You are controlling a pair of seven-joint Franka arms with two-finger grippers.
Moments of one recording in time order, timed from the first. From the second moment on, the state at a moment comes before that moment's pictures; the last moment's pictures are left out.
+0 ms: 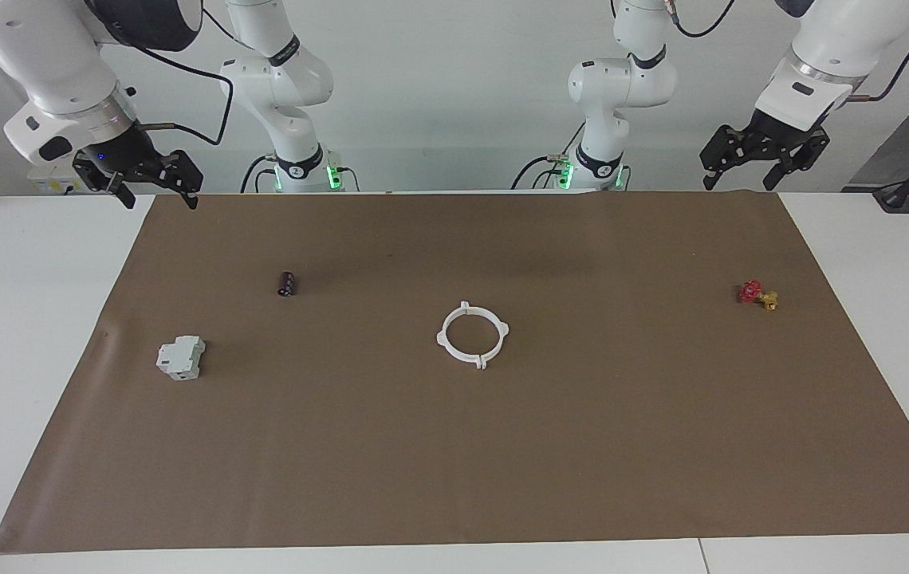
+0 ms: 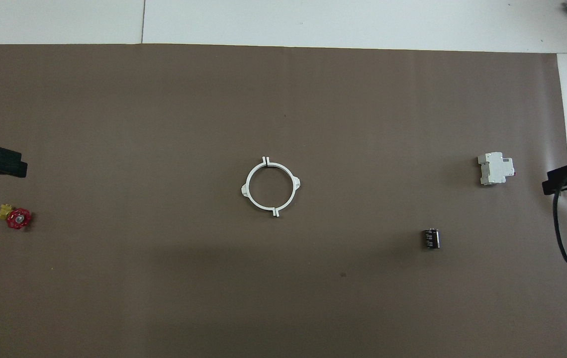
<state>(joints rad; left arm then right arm) -0.08 -0.03 0.01 -1.49 0.00 1.40 0.01 0.00 -0.04 -0.09 -1.61 -0.04 1.46 -0.07</state>
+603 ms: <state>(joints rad) -0.08 -0.08 -0.03 -1.57 0.00 1.48 -0.06 0.00 -0.04 -0.09 -1.61 -0.04 1.46 -0.07</state>
